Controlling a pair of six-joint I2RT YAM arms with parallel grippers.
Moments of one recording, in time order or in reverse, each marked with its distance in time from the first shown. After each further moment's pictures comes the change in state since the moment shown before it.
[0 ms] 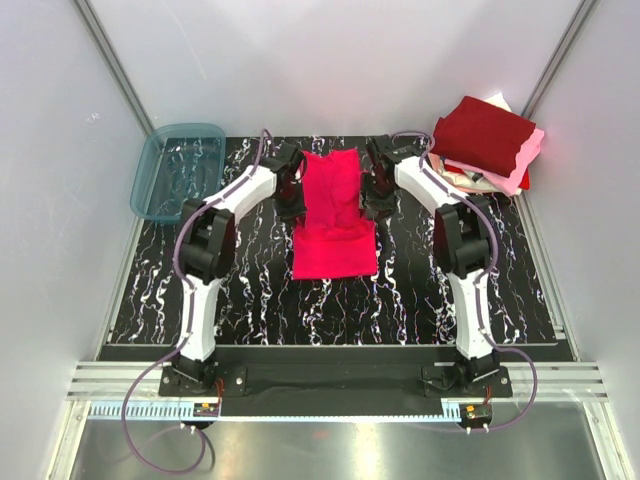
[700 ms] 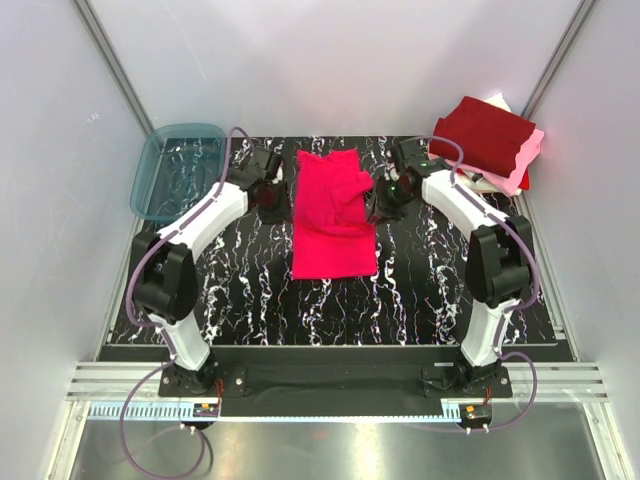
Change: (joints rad) left arm 0.021 -0.371 -0.255 0.095 -0.042 0.006; right arm -0.070 -0.300 -0.275 0.102 -0.216 0.018
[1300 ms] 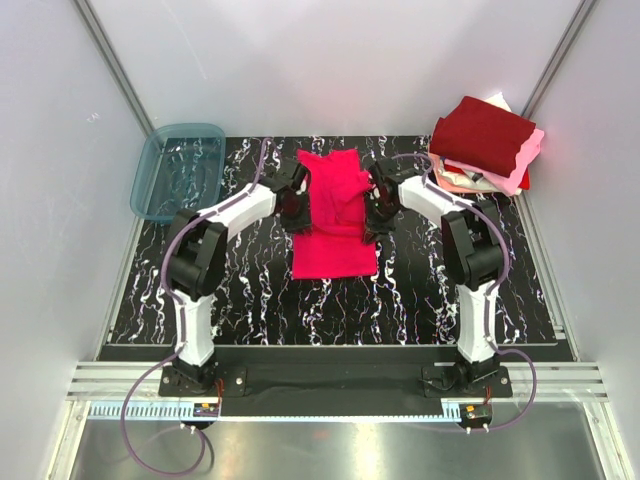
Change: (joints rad) left arm -0.076 0.230 0.014 0.122 0.048 -0.013; right arm 0.079 0.190 -0.012 0.016 0.029 -0.039
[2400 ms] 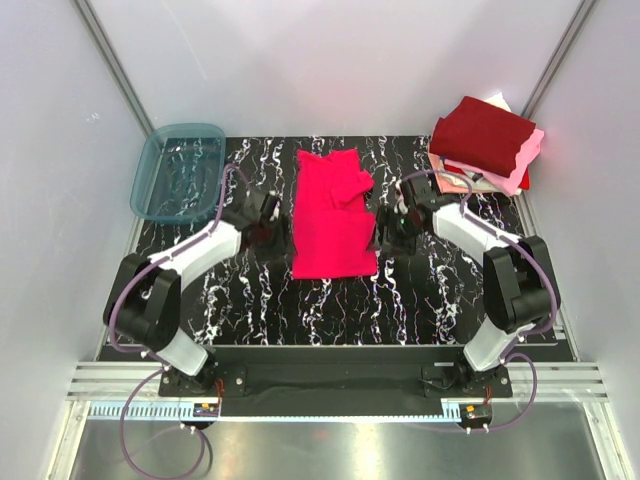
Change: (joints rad) left arm 0.027 -0.399 -0.421 0.101 -0.026 -0.070; right arm -0.064 -0.375 -0.381 0.179 -0.071 0.048
